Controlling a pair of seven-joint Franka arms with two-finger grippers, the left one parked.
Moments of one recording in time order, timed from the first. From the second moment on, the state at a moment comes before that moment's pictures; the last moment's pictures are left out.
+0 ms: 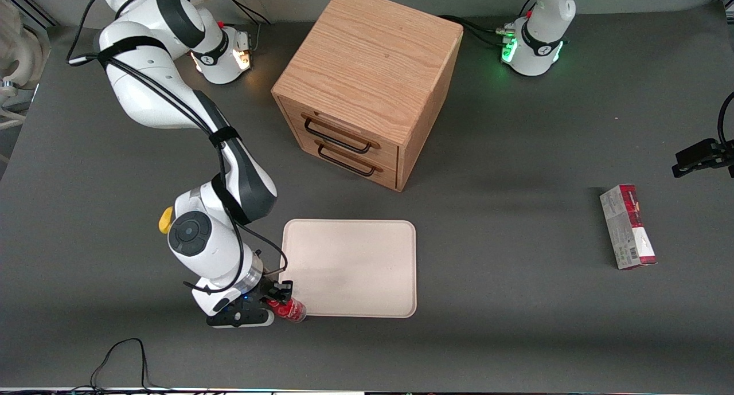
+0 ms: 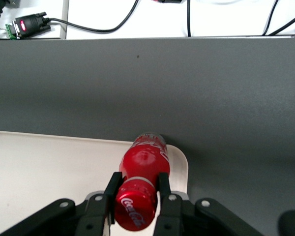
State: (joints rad) arm 0.21 0.94 0.23 -0.99 -0.20 2.17 0.40
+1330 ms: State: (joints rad) arm 0.21 0.89 0.26 -0.98 -0.24 2.08 0.40
